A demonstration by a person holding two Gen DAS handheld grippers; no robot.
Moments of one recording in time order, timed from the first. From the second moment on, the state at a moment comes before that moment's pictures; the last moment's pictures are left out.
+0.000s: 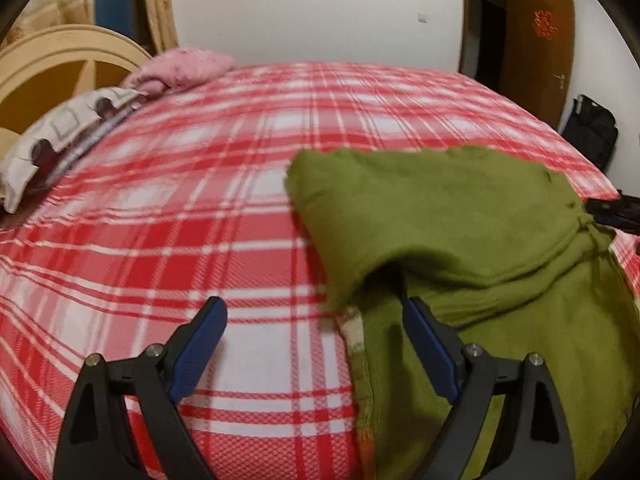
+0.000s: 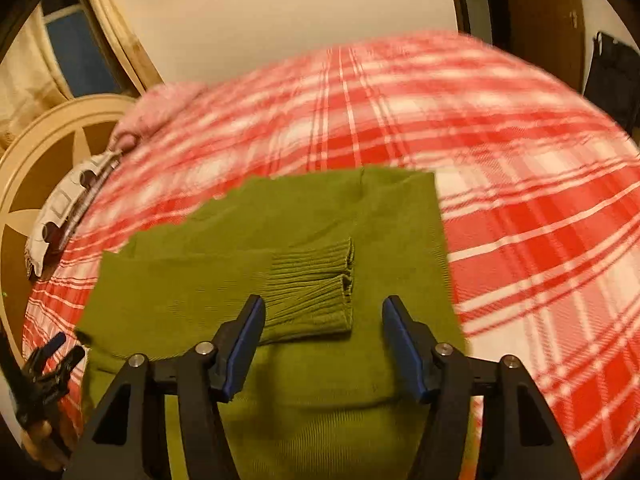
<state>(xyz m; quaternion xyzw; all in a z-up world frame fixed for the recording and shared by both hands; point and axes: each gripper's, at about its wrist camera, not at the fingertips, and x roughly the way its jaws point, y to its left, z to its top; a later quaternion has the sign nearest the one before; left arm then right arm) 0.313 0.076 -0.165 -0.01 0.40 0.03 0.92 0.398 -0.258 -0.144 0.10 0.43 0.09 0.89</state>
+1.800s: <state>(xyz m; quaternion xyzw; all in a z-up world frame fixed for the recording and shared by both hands) 0.297 0.061 -0.179 0.00 0.43 0.06 0.90 0.355 -0.251 -0.158 -0.01 0.42 0.06 0.91</state>
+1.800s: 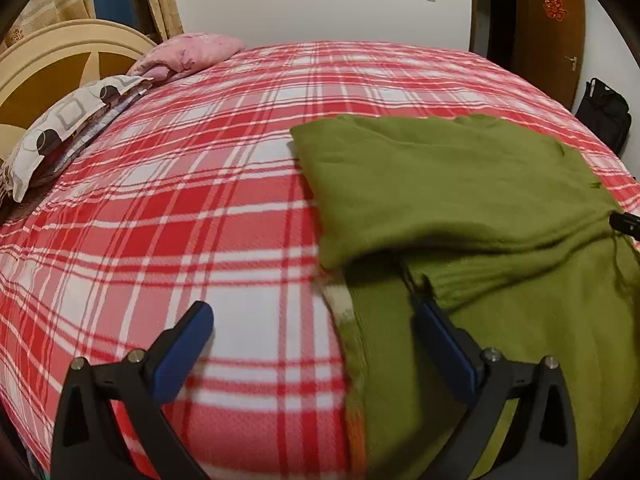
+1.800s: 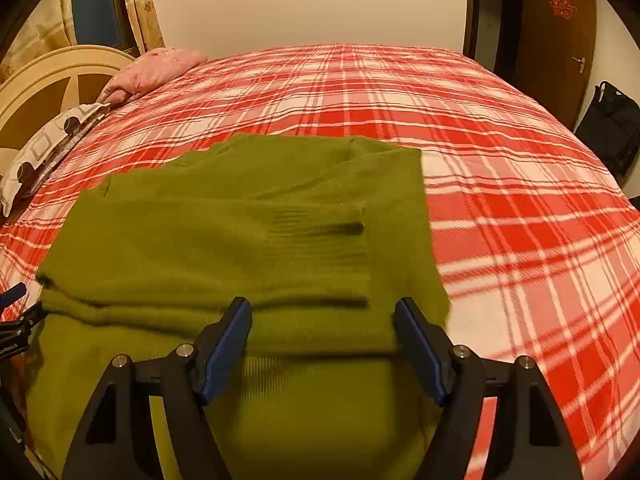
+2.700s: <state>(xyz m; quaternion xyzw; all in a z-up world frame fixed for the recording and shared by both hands) 0.316 0.068 -0.170 -0.01 0.39 0.08 0.92 0.363 -0.279 -0.139 0.08 0.40 0.07 0.91</state>
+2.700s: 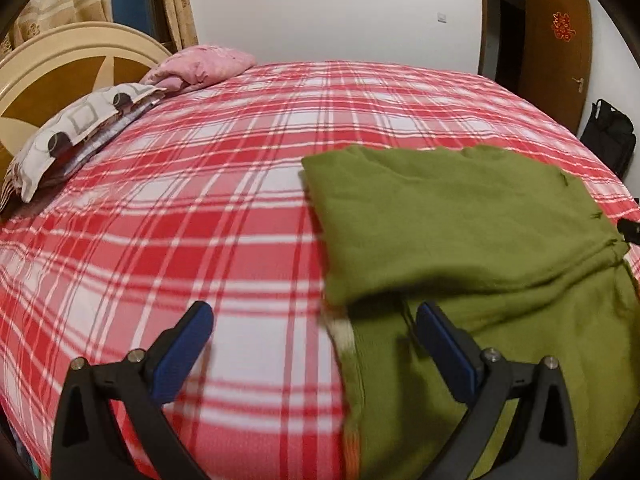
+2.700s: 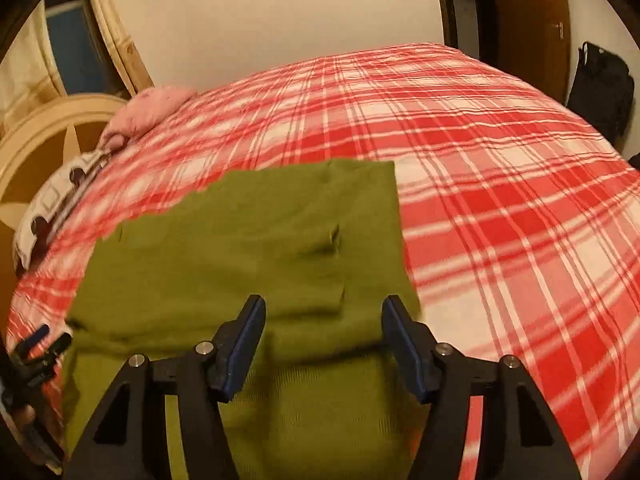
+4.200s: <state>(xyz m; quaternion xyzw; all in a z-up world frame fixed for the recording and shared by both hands) 0.272 0.067 -0.186 -0.03 0.42 0.08 0.91 0.346 -0.264 -0.152 0.01 0.40 0.04 0.91</state>
